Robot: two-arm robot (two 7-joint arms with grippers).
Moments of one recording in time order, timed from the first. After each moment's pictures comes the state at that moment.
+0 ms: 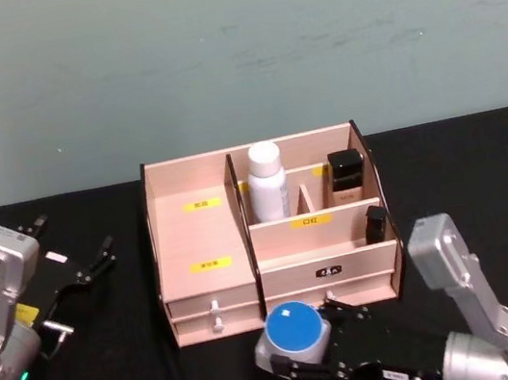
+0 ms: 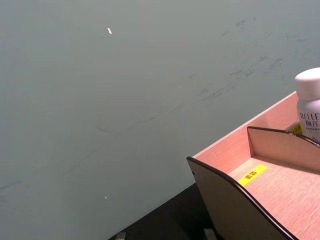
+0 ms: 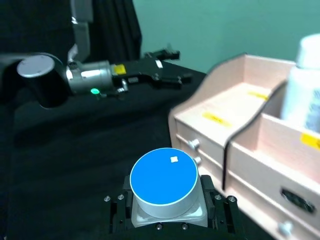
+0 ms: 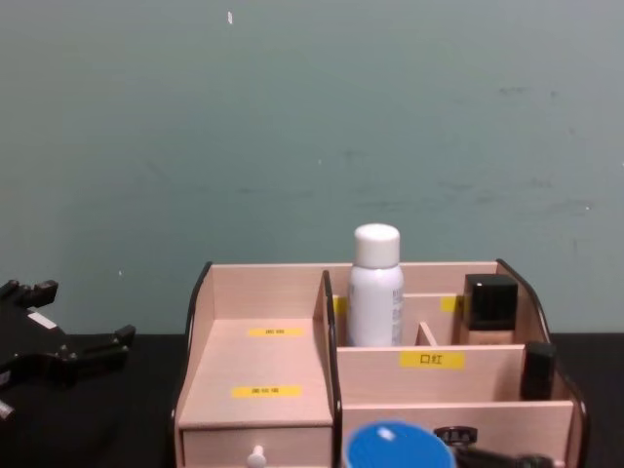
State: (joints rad) left arm -0.20 0.60 0.45 -1.41 -0.25 -0.12 0.03; right arm 0.01 0.54 -0.49 -1.71 0.49 0.12 0.52
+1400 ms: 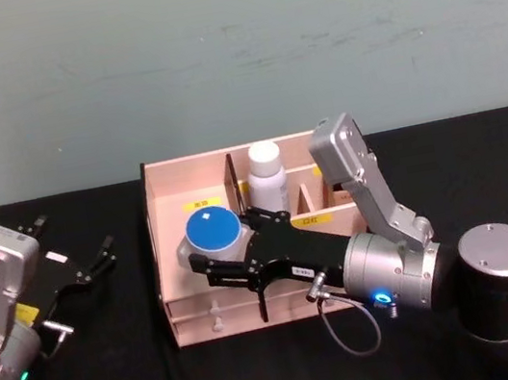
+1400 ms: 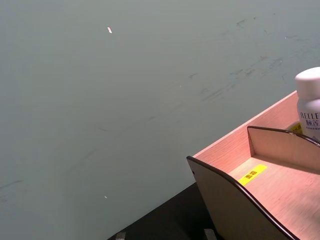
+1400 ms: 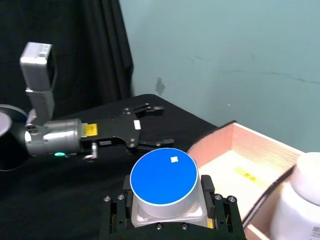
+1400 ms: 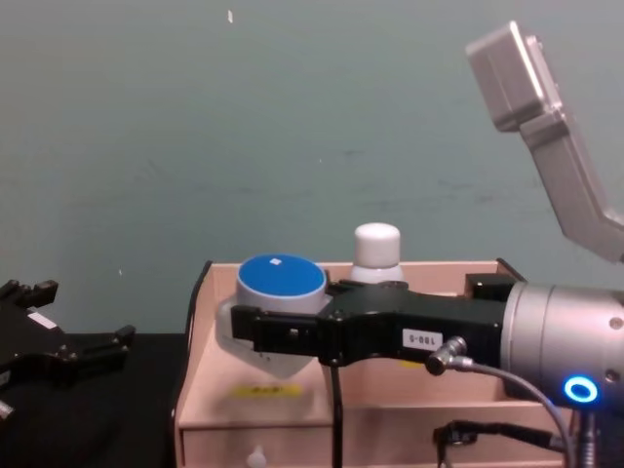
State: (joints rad) left arm -0.20 0.60 0.45 -1.41 -0.25 -0.12 0.03; right arm 0.35 0.36 -0.60 -1.51 0.48 0.17 0.49
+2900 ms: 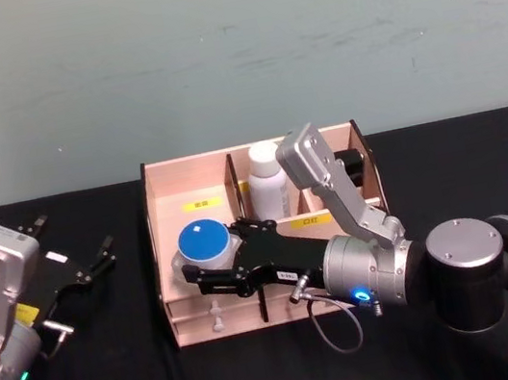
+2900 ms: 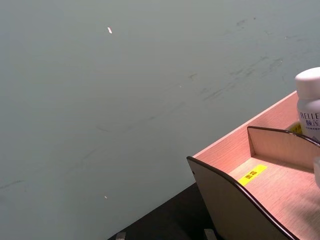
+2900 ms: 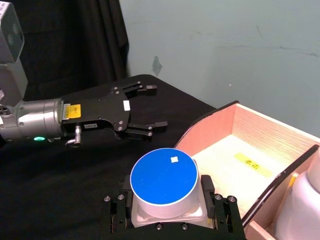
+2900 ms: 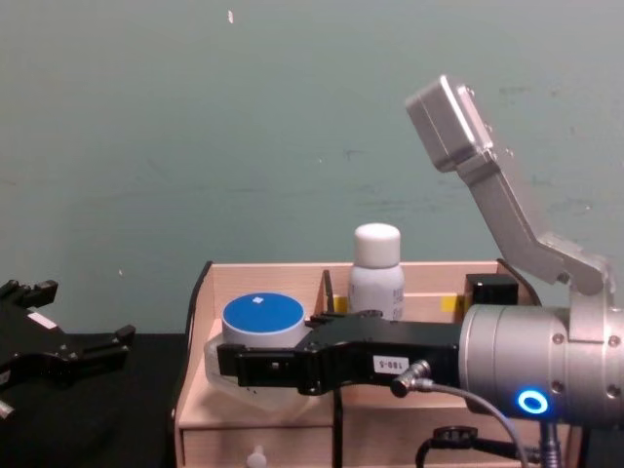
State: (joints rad) left arm -0.20 0.60 0.45 -1.41 -0.25 -0.12 0.03; right arm 0.42 0.30 -0.63 -1.38 0.43 0.20 0.50
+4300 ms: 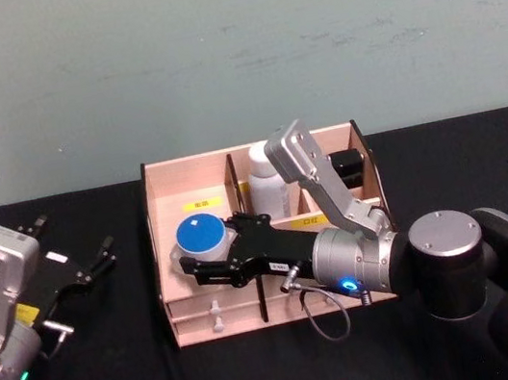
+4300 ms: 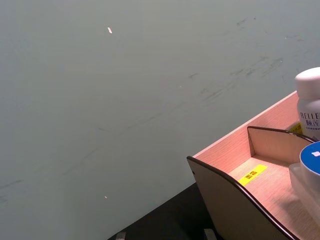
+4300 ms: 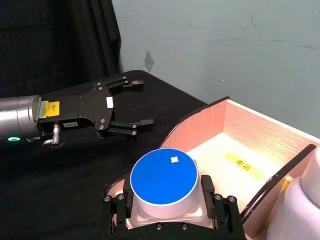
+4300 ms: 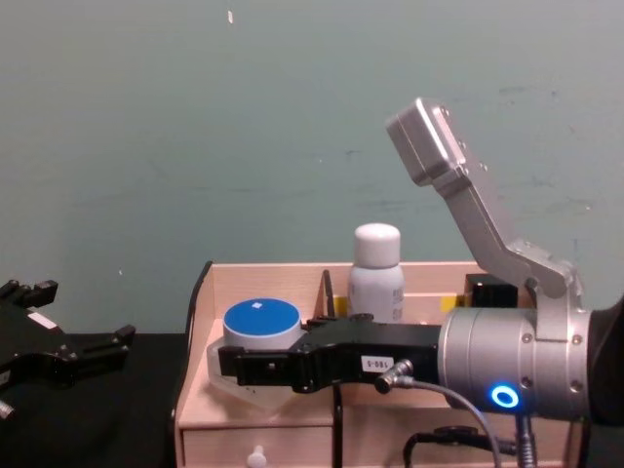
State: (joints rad) left arm -0.20 0.60 0.45 -1.41 -0.25 -0.12 0.03; right arm 0.48 0.25 -0.63 -1.26 0.40 0.18 0.51
